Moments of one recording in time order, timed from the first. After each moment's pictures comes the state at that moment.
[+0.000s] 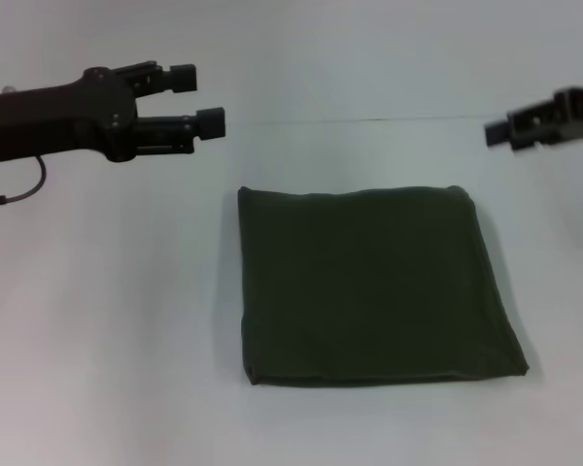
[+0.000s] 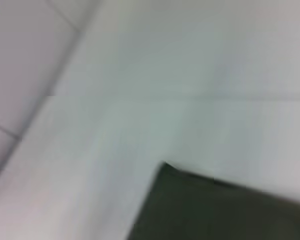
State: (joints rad) left arm -0.70 -1.96 0.60 0.70 1.84 1.71 -1.56; right arm 0.82 1.89 -0.59 -0.96 -2.41 -1.71 2.52
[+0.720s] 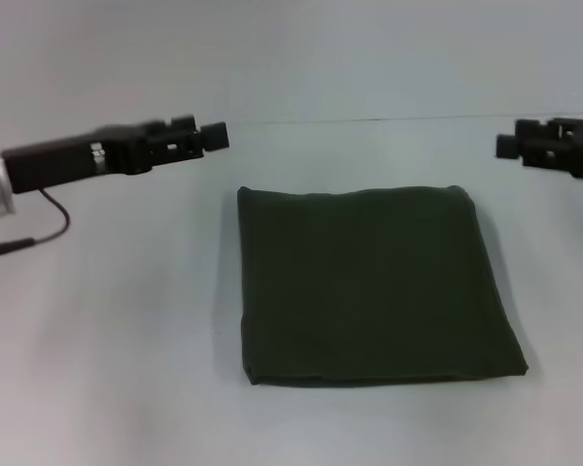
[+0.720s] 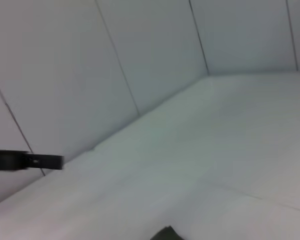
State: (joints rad) left arm -0.67 -2.00 0.61 0.61 1.86 1.56 -1.81; right arm 0.57 1.94 -0.56 -0.79 -1.99 -1.55 1.74
